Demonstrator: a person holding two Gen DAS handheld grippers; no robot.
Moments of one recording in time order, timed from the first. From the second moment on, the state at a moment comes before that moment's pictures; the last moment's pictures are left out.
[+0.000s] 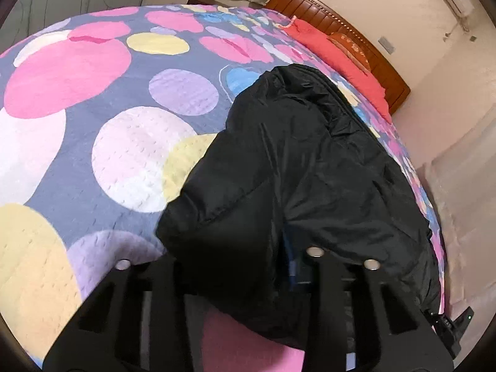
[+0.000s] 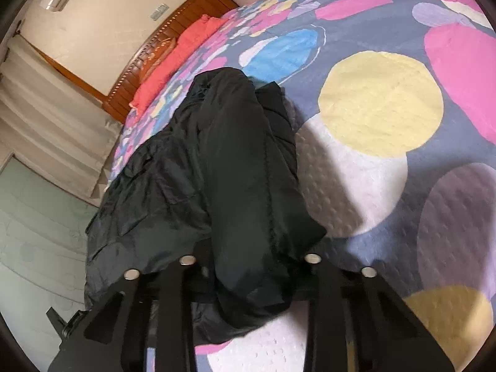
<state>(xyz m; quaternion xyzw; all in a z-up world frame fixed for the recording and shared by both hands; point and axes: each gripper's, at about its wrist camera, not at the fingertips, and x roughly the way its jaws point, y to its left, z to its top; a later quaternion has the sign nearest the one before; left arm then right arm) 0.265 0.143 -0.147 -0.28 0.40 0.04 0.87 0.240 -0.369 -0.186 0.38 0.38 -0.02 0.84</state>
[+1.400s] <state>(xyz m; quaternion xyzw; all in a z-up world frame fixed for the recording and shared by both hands) 0.029 0.186 -0.130 -0.30 0.44 0.00 0.85 0.030 -0.383 -0.165 0.34 0.42 -0.03 0.84</state>
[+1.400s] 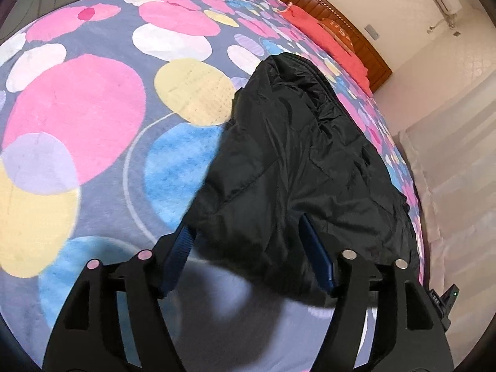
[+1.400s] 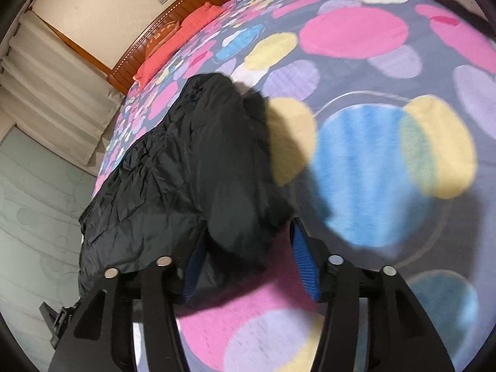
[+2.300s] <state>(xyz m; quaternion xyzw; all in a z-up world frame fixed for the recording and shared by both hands) 0.140 0.209 -0.122 -0.22 0.50 -0.10 0.83 0.142 -0.158 -0.110 0.03 0.41 0.02 0.91</state>
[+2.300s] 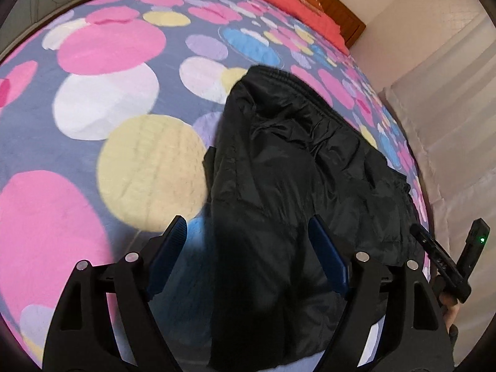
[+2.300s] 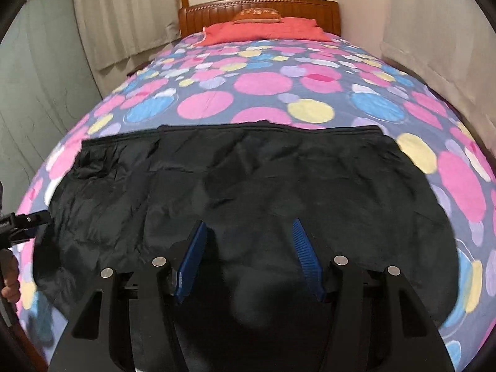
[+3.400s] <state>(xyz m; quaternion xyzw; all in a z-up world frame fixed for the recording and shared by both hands) 0.172 0.166 -0.153 -0.18 0.53 -0.15 0.82 0.150 -0.145 -0.157 0.02 0.42 0.01 0.91</state>
